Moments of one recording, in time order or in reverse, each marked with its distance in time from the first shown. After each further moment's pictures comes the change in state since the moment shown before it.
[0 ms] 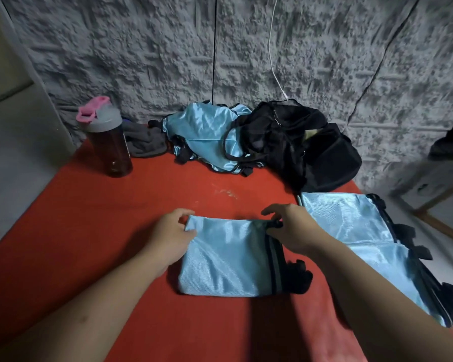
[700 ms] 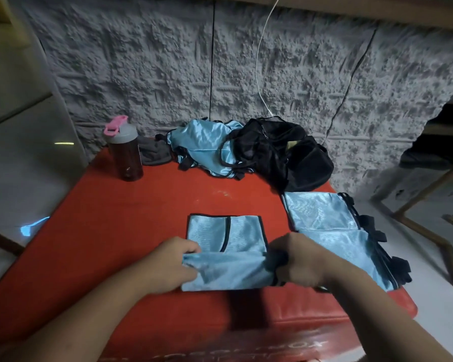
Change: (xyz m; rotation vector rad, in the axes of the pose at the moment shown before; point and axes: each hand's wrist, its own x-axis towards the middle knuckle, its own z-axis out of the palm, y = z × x) left_hand -0.117 0.016 -0.047 0.320 -0.407 0.345; right_hand -0.136 -0.049 -0.042 -0.102 -0.277 -0.066
